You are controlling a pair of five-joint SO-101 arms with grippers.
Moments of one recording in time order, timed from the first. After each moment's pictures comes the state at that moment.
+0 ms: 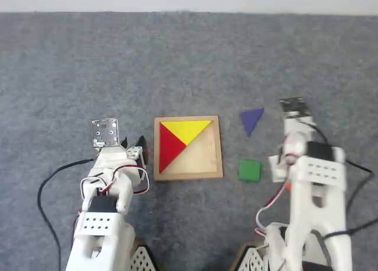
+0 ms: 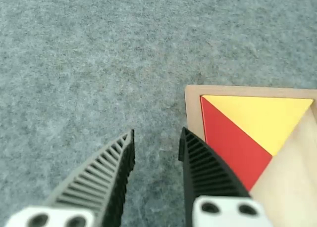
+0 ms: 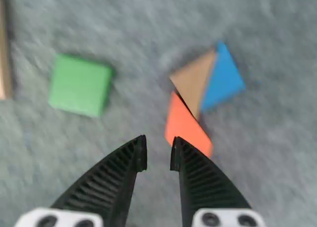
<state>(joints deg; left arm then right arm) -5.3 -65.3 96.5 21.0 10.7 7.6 -35.6 51.6 72.9 17.4</state>
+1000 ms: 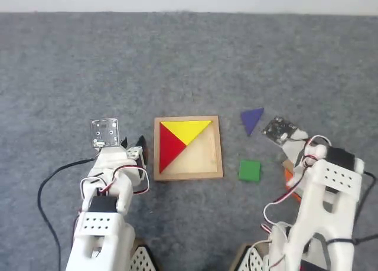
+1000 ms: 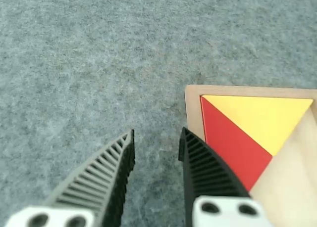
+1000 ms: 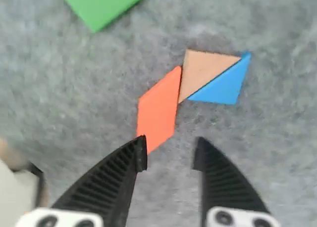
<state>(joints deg) -5.3 -65.3 96.5 21.0 10.7 18.5 -36.5 53.4 73.3 69.2</state>
